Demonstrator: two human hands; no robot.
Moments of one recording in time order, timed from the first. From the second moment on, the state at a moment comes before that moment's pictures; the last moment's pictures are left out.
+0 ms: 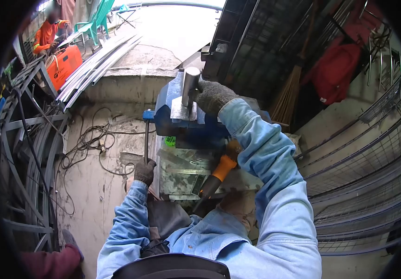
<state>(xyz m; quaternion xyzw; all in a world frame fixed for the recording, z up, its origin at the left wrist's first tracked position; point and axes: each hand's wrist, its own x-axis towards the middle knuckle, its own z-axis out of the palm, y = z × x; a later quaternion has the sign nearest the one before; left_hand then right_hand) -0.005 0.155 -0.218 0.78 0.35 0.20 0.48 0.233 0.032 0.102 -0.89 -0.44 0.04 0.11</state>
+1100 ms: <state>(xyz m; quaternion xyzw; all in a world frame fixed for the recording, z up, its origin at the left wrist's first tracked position) -0.006 0.151 -0.212 0.75 0.38 0.19 0.51 0.263 0.041 0.114 -0.83 -0.48 0.04 0.28</state>
